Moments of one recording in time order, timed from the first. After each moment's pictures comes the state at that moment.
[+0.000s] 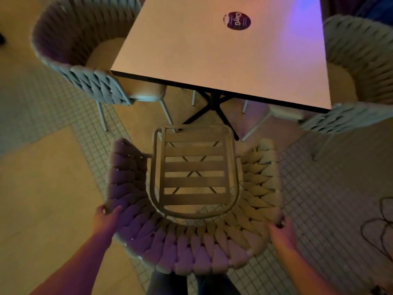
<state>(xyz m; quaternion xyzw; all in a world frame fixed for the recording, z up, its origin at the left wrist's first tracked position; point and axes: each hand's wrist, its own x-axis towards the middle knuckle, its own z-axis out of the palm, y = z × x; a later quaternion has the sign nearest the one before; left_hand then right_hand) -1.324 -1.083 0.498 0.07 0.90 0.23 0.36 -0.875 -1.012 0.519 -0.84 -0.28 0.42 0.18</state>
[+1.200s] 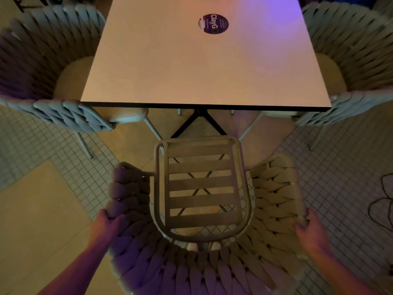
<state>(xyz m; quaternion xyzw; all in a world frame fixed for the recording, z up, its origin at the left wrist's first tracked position) -1.374 -0.964 0.483 0.33 0.89 0.06 0.30 -0.854 -0.955 0.500 -0.86 -0.40 0.30 0.09</state>
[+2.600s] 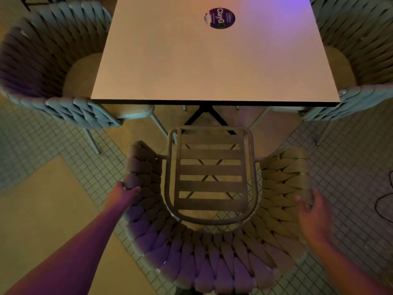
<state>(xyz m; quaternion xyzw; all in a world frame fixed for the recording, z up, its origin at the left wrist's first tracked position) -1.373 -0.904 0.506 0.34 0.88 0.05 0.33 -0.882 -0.935 0.521 -0.86 -0.42 0.24 0.18</state>
